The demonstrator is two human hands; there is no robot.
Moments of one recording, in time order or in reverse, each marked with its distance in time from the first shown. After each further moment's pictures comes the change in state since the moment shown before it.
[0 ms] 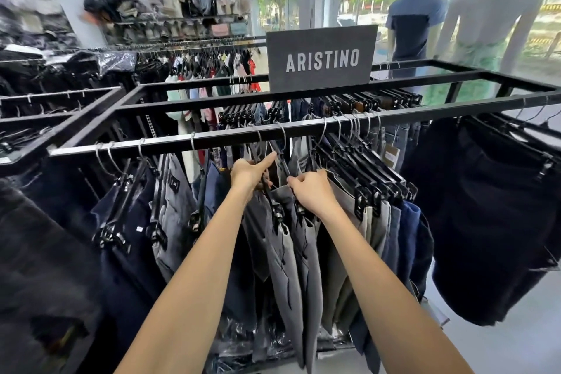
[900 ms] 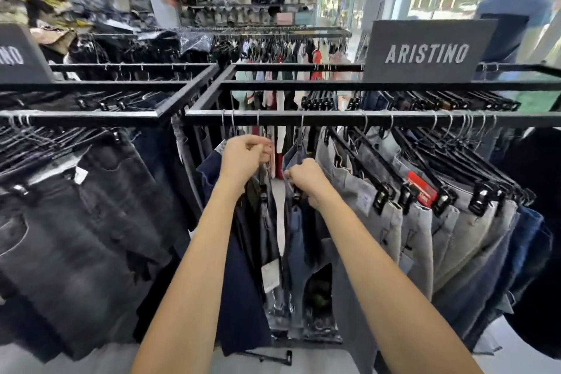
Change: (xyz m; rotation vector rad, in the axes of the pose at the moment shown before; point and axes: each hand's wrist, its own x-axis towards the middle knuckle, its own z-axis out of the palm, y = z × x) left_hand -0.061 -0.026 -0.215 0.016 0.130 0.309; right_hand -0.048 -0.138 0.140 0.417 -0.250 0.034
